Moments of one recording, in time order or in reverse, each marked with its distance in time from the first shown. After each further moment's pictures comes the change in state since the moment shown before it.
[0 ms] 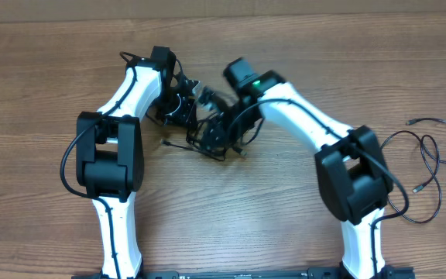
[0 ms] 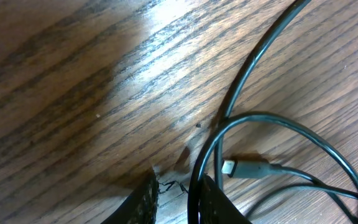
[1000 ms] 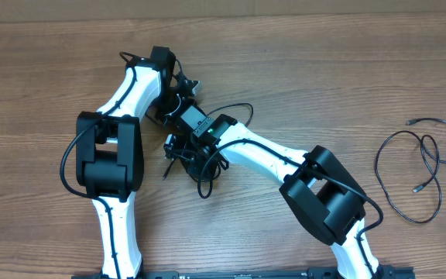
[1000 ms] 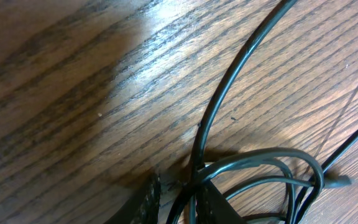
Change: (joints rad) left arm 0.000 0.000 0.000 -0.001 0.000 0.003; right arm 0.311 0.008 -0.119 0.174 0.615 -0.279
